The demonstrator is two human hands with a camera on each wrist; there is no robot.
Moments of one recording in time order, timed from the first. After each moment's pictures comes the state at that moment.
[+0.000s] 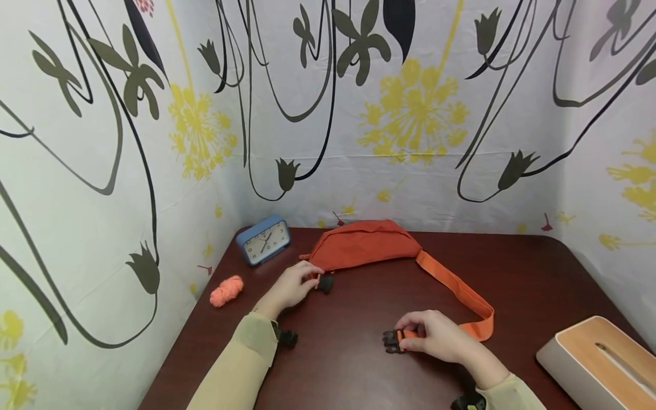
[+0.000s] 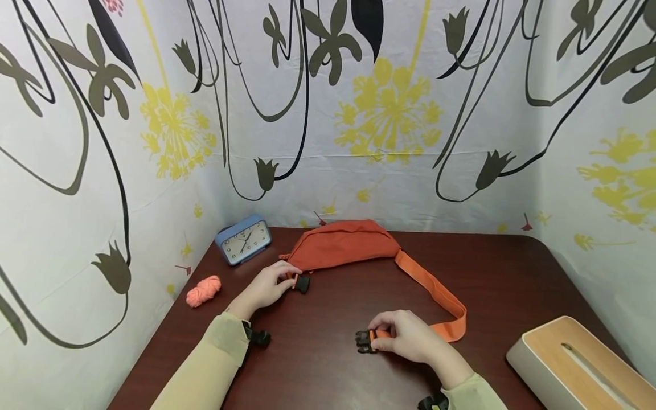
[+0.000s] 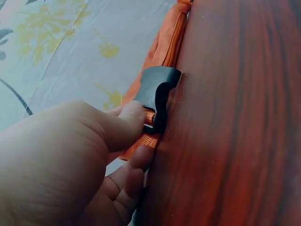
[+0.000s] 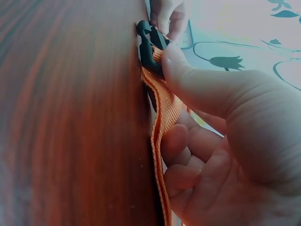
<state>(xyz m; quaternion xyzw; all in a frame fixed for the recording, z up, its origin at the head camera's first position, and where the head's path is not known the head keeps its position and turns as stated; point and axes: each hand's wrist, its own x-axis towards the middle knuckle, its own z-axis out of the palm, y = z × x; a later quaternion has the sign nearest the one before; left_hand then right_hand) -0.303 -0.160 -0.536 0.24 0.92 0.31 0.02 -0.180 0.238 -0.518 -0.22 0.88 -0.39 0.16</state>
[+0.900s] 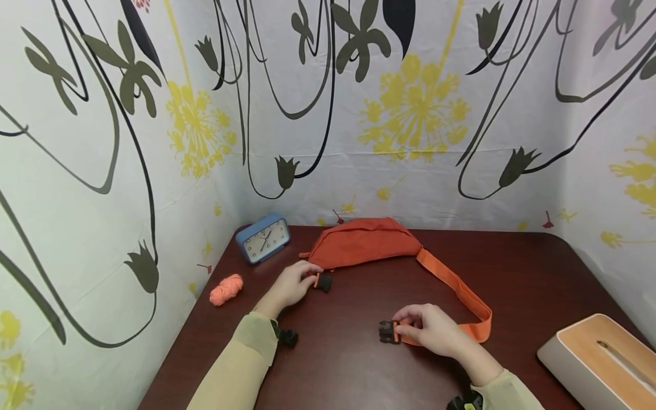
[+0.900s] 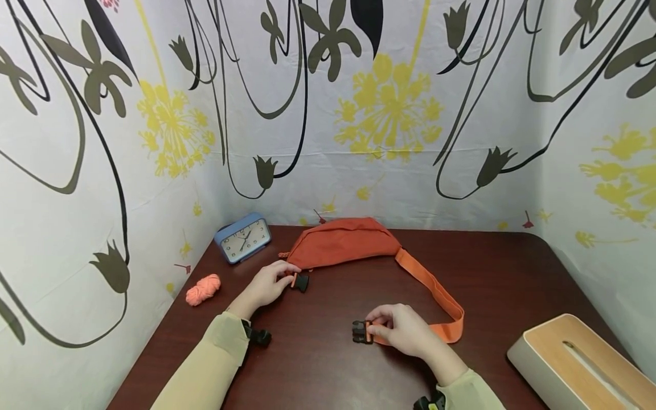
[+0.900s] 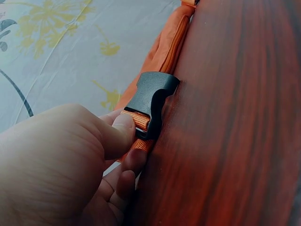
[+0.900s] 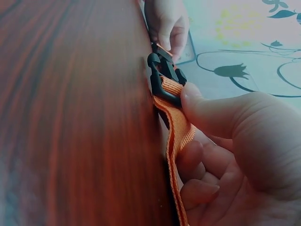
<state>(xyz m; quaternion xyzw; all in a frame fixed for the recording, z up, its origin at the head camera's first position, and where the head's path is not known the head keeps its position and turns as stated) -0.303 -0.157 -0.540 0.19 0.92 0.35 0.02 -0.185 0.228 -0.524 -0.16 0.89 -0.41 0.13</state>
